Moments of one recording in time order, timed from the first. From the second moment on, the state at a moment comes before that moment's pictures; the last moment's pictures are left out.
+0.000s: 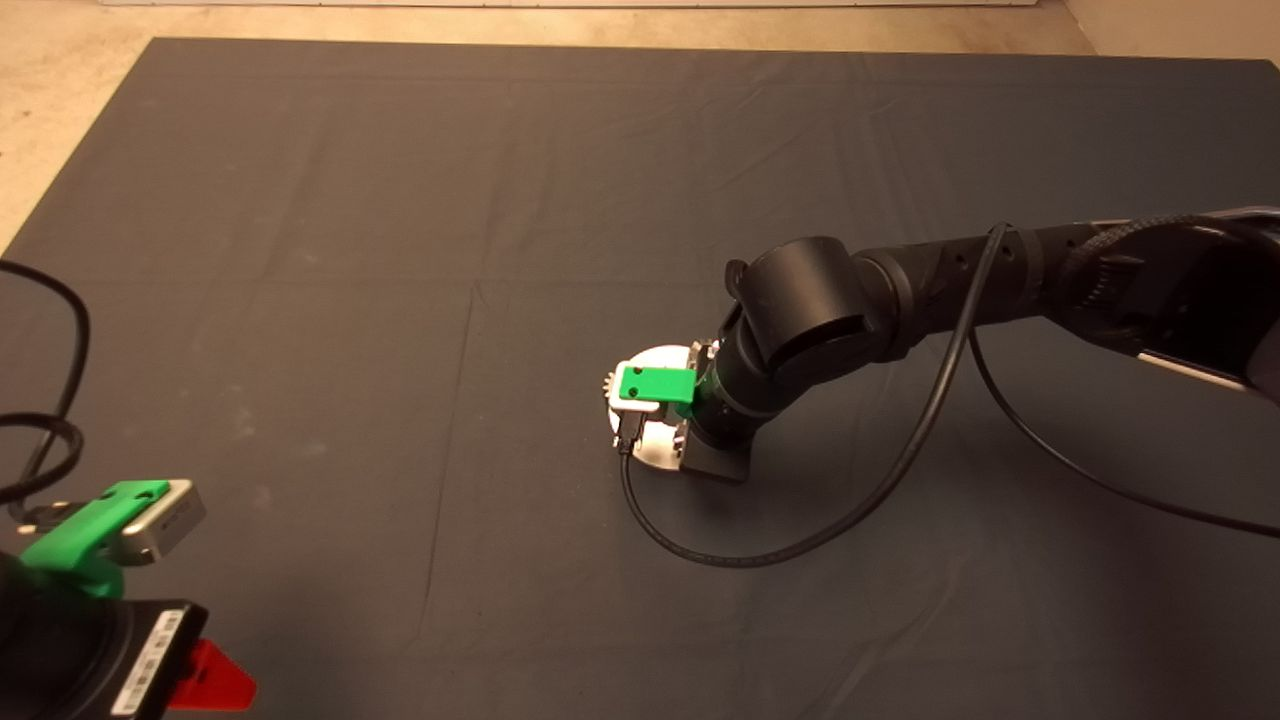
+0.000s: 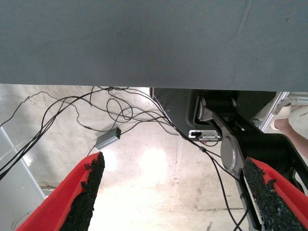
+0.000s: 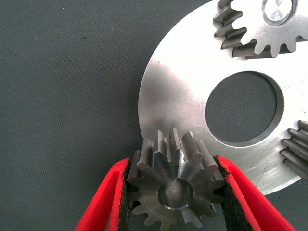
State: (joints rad) left arm -0.54 1.81 -0.34 -0.03 1.53 -1.51; right arm 0.27 2.82 -1.05 -0.44 -1.52 0.44
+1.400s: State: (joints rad) left arm -0.54 1.81 -0.34 -0.03 1.53 -1.51; right arm 0.29 2.83 -1.04 -0.44 -1.53 0.45
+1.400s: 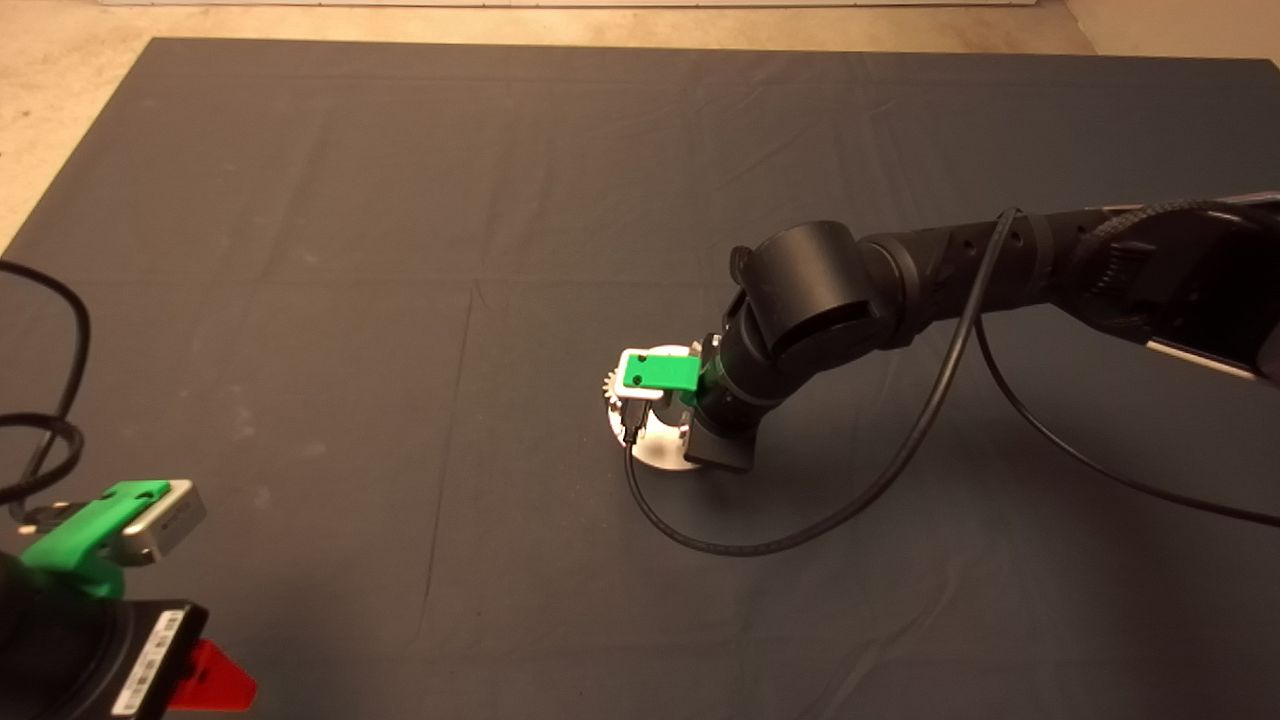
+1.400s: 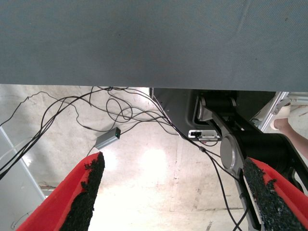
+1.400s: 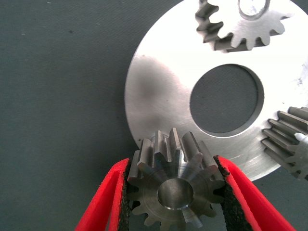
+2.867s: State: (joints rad) left arm -0.54 1.80 -0.34 -0.03 1.53 -1.51; right arm 0.27 2.82 -1.02 -0.46 -1.53 0.46
